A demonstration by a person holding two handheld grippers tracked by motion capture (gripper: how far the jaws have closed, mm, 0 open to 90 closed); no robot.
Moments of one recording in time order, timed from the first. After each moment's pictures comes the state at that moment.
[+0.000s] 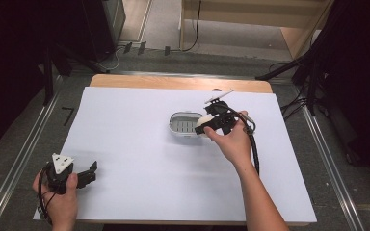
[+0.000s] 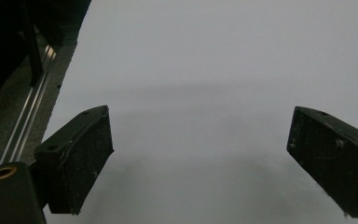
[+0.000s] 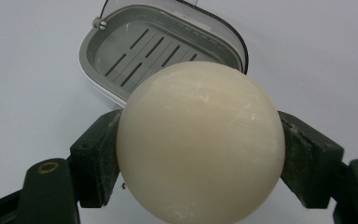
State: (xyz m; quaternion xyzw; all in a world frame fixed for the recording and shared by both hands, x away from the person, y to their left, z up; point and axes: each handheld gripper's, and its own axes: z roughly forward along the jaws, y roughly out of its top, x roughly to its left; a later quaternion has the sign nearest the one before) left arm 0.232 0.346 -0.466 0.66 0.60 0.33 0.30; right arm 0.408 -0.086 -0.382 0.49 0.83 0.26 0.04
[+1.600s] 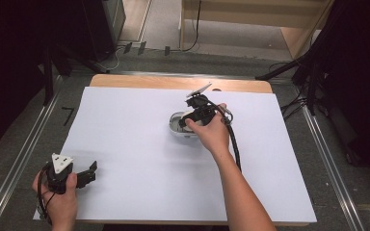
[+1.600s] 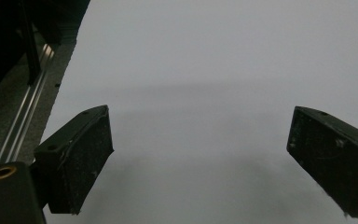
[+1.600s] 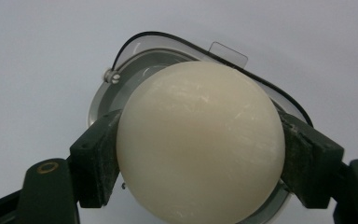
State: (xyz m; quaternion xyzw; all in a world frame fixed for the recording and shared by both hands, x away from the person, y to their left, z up) left arm 0.233 0.348 -0.466 0.66 0.60 0.32 0.30; right arm 0.443 -0.034 -0.397 0.50 0.83 0.25 0.04
